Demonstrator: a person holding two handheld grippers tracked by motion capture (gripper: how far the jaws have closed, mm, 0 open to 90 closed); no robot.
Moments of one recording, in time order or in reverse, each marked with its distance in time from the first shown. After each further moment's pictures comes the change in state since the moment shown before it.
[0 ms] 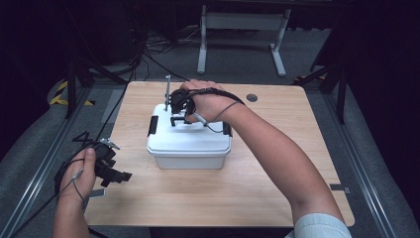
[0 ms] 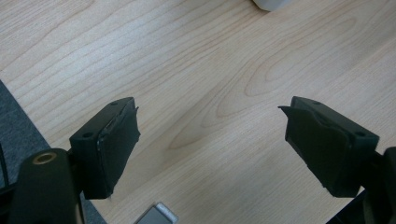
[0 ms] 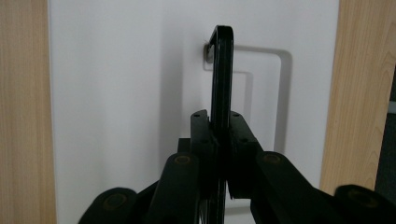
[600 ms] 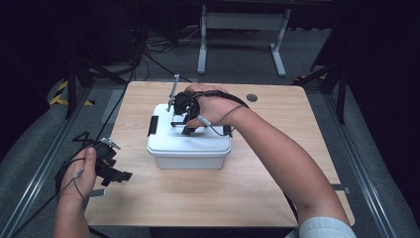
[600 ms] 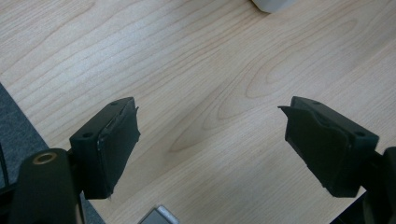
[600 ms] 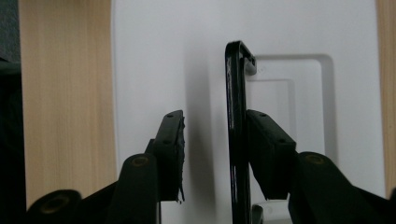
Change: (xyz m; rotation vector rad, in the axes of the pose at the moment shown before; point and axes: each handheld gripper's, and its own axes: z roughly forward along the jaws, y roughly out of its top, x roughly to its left) left arm 0.000 0.002 0.000 -0.002 0.000 0.007; right arm 0.012 -0.012 -0.008 -0.129 0.109 0.116
